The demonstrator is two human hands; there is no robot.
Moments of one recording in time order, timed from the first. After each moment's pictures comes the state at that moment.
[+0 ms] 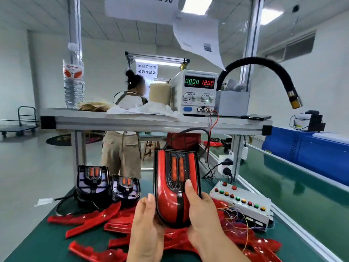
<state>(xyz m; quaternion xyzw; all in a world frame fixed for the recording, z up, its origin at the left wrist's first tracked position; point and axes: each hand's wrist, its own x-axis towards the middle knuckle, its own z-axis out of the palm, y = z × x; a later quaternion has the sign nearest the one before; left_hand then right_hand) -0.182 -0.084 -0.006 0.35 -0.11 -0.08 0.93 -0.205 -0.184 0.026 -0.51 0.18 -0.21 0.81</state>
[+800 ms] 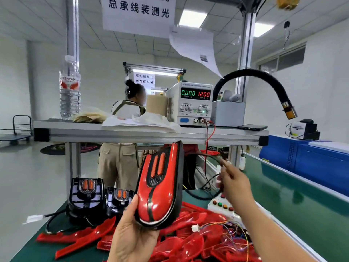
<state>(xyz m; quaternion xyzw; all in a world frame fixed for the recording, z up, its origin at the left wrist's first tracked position) -0.164 -0.065 0.027 0.18 -0.09 -0.22 0.95 -0.180 -0.305 0.077 -0.73 0.13 -0.38 0.56</state>
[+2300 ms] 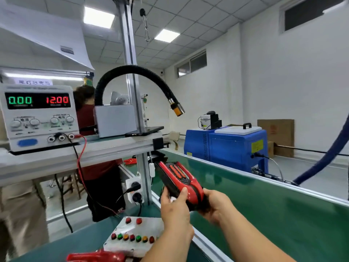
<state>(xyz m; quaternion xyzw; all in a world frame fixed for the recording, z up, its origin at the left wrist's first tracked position) -0.208 -0.466 0.035 0.47 -0.09 -0.24 0.85 -0.254 -0.552 0.037 -0.36 0.33 -0.32 0.81</state>
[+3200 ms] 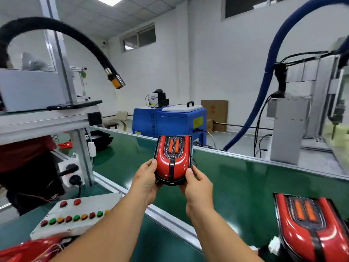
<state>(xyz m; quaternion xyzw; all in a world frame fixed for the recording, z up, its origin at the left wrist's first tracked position) -0.242 -0.501 0.024 0.52 -0.24 -0.40 0.72 -0.360 -0.516 0.010 -0.34 0.33 -0.59 0.66</state>
